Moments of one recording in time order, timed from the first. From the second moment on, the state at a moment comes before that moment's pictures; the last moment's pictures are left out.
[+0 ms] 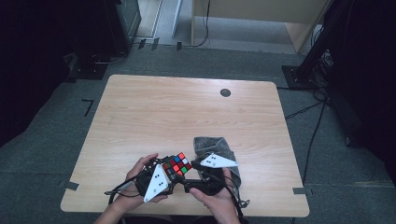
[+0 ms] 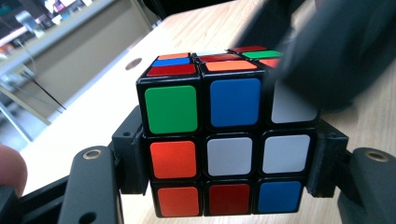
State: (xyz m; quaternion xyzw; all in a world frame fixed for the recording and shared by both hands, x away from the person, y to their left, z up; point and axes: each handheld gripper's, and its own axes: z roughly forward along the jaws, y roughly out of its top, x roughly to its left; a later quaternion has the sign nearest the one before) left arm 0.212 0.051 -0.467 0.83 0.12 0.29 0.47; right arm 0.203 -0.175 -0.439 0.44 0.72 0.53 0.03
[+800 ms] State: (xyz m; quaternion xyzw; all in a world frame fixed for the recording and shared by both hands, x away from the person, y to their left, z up) left arm 0.225 0.071 -0.462 0.82 0.18 0.20 0.50; right arm 0.250 -0.227 -0.520 0.49 0.76 0.34 0.24
